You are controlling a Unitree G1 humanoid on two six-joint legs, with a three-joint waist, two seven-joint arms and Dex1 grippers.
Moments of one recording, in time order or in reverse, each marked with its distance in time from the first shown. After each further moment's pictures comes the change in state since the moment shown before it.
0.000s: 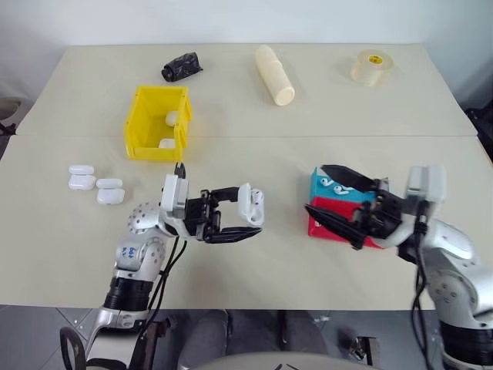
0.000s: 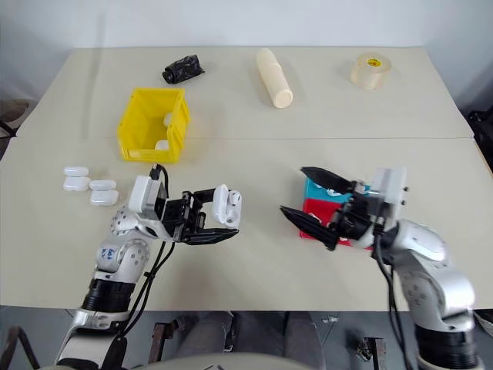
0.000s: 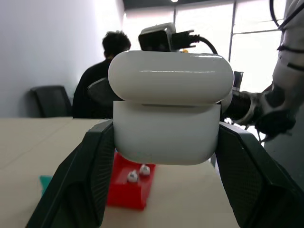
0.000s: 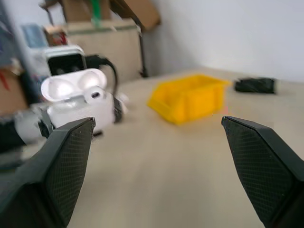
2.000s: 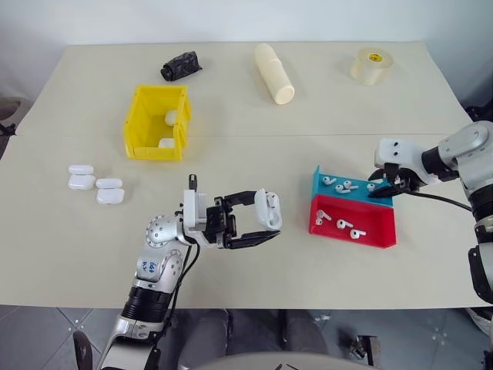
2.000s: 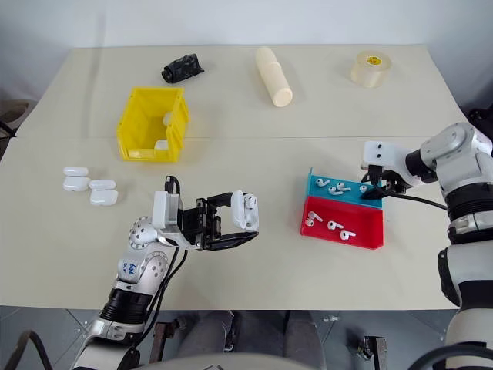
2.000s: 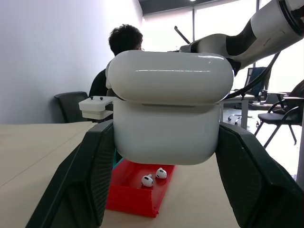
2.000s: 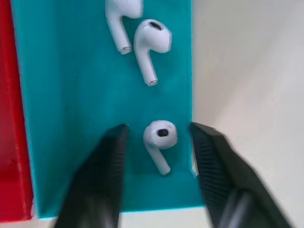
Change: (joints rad) left arm 0.025 -0.112 -0.088 0.001 0.089 -0.168 0.118; right arm -1.020 -0.263 0.625 1.353 -1.009 -0.324 0.497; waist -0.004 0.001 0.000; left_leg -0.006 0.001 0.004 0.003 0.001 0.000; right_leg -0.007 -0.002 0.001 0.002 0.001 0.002
